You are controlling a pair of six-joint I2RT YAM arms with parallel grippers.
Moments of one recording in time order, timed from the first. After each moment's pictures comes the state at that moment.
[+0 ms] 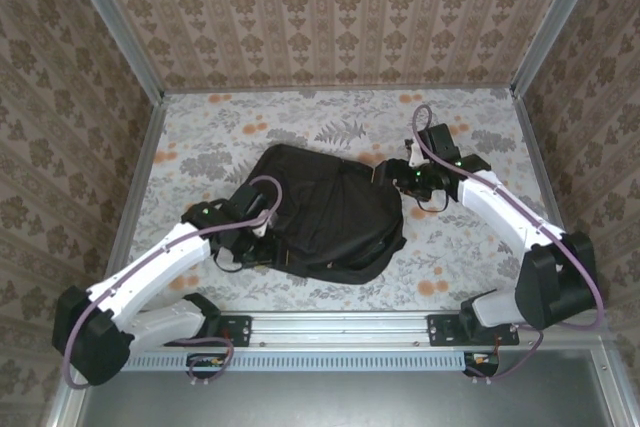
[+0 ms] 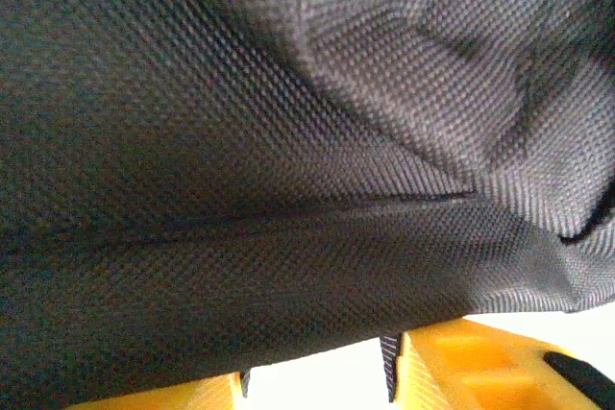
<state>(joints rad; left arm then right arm) -0.68 1.09 0.80 -1.00 0.34 -0.59 0.29 1.37 1.02 -0.61 -0.34 0.58</state>
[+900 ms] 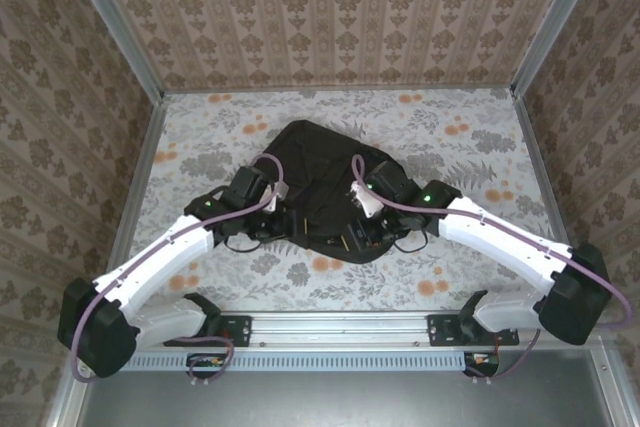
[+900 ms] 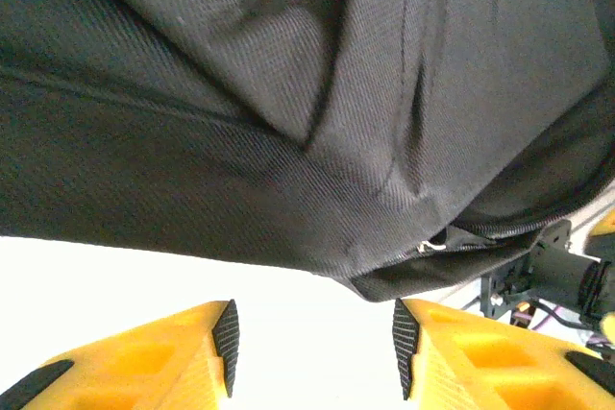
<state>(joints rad) -0.66 1.11 0.82 -0.70 0.43 -0.70 0.76 1.31 1.05 -0.82 -0.37 0.40</state>
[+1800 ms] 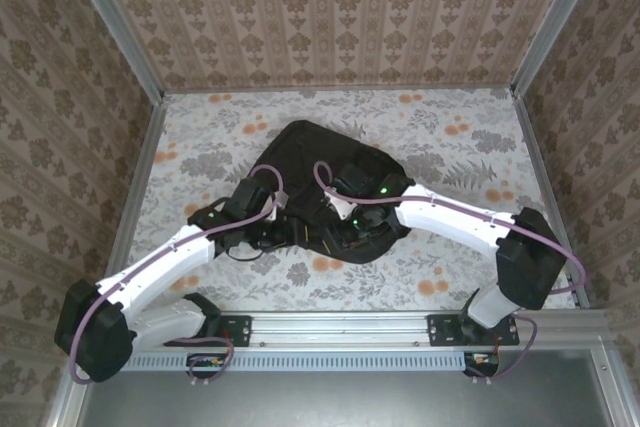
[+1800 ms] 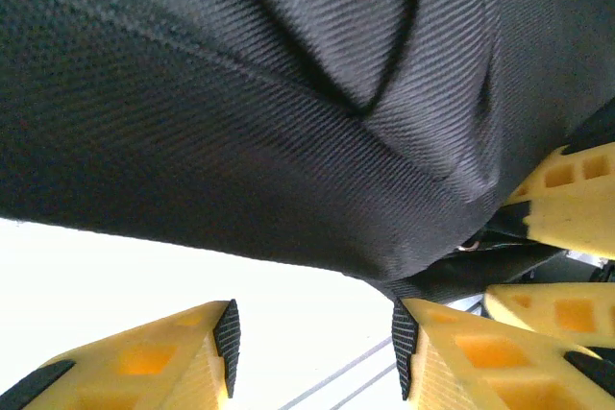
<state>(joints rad) -0.67 1.08 0.69 -0.59 0.43 -0.76 0.84 1.58 1.17 -0.82 -0.31 0.40</state>
